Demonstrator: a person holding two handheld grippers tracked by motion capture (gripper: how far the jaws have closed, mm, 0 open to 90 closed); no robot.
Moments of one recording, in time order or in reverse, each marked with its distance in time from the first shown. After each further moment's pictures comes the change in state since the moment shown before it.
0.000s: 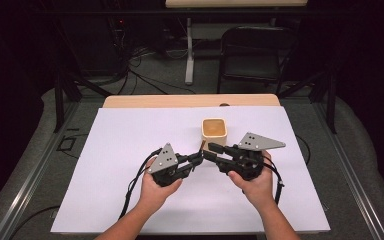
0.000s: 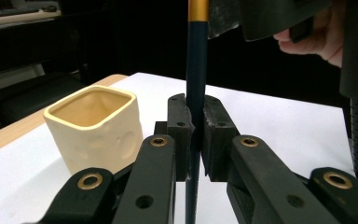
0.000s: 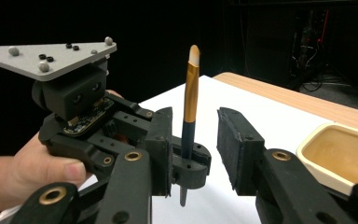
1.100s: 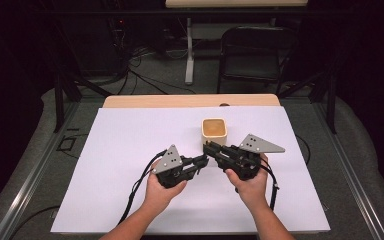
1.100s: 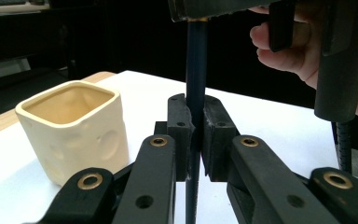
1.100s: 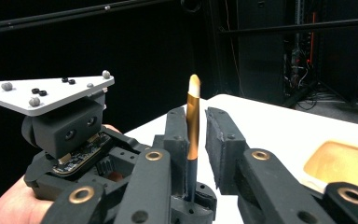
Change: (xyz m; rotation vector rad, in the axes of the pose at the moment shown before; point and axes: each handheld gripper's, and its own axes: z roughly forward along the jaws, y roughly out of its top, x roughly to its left) left arm -0.005 -0.005 0.010 0.001 -0.034 -0.033; right arm -0.002 -0.011 0.007 -0.115 -0.027 0.034
